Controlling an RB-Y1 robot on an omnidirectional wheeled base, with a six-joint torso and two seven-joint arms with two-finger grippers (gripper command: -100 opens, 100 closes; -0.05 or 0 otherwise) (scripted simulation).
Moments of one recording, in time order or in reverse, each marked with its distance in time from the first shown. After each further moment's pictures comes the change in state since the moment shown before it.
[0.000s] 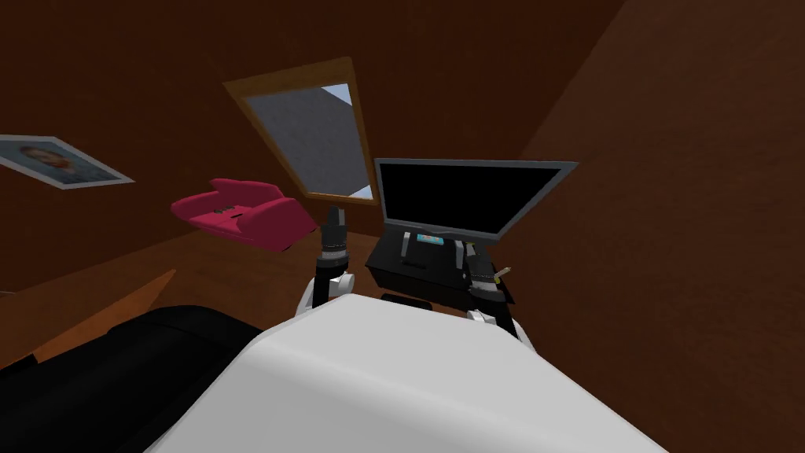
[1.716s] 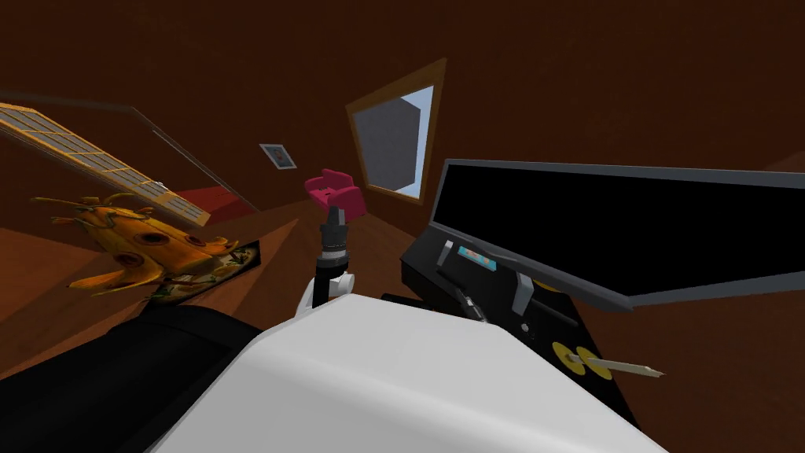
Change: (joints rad) left arm 0.000 0.000 0.000 0.000 0.000 0.000 0.000; right arm 0.154 -0.378 0.171 0.426 -0.141 0.113 0.445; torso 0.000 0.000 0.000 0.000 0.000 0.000
